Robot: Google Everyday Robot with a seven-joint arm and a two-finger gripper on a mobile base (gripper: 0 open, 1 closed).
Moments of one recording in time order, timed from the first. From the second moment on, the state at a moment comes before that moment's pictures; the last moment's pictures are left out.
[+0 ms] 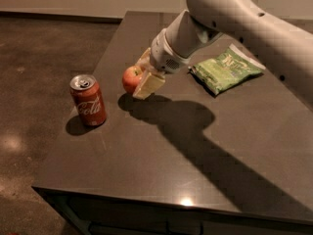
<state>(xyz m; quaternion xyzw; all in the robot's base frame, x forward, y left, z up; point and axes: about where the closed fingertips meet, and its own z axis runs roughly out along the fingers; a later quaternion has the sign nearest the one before) 0.586 0.035 0.882 -0.70 0.63 0.16 0.30</state>
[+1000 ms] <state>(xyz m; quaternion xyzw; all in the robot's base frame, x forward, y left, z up) 0.517 0.070 0.859 -0.77 0.56 0.18 0.26</state>
